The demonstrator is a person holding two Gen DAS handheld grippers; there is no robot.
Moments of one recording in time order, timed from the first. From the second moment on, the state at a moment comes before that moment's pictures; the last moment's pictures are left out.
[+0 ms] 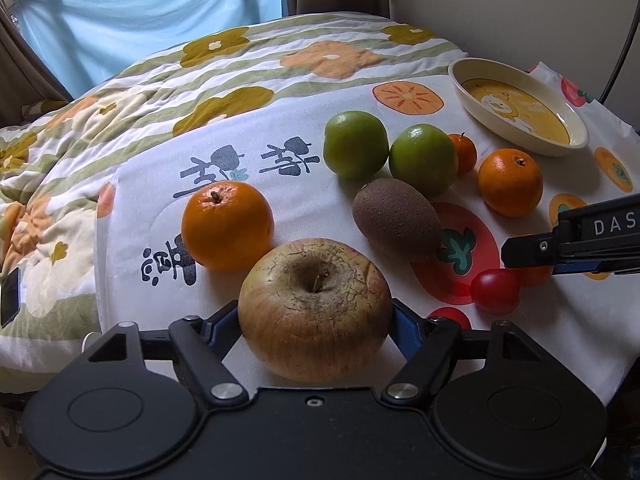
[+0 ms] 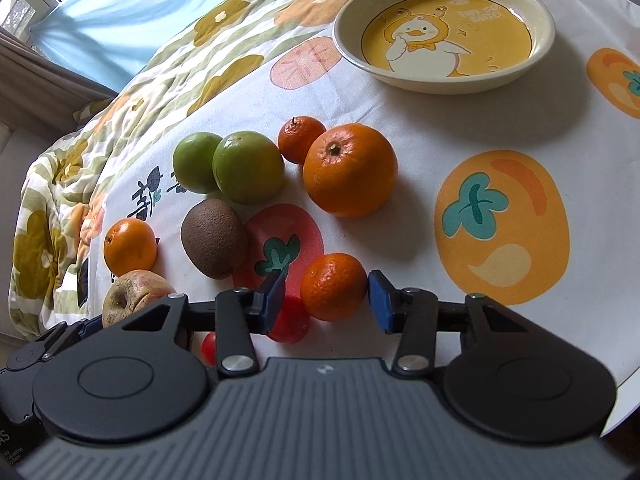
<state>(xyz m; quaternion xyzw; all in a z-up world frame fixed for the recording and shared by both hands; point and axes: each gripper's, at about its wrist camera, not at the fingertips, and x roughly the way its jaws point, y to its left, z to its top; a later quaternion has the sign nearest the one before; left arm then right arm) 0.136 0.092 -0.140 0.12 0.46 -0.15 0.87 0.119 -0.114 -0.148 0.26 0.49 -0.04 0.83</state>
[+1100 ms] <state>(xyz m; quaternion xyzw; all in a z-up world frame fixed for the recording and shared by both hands) 0.095 0.005 -0.055 0.08 0.40 -0.08 0.91 0.107 -0.204 -0.074 0.19 0.44 0.04 0.87</state>
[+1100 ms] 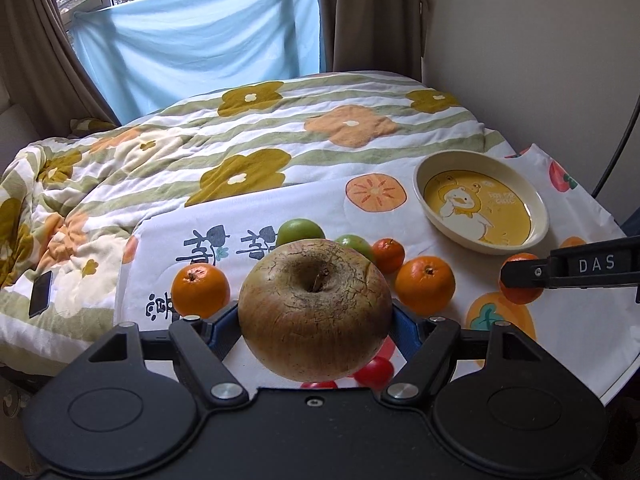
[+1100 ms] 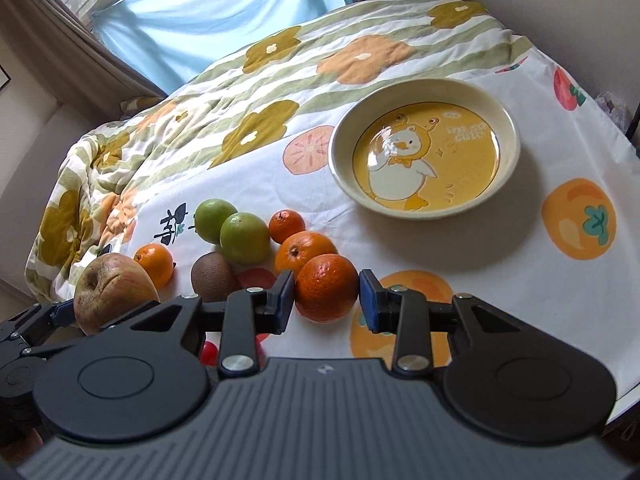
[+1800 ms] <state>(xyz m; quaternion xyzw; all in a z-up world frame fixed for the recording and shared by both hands) 0.156 -0.141 -0.060 0.07 0.38 -0.07 0.92 0.182 -0.342 -0.073 0.12 0.43 0.08 0.89</state>
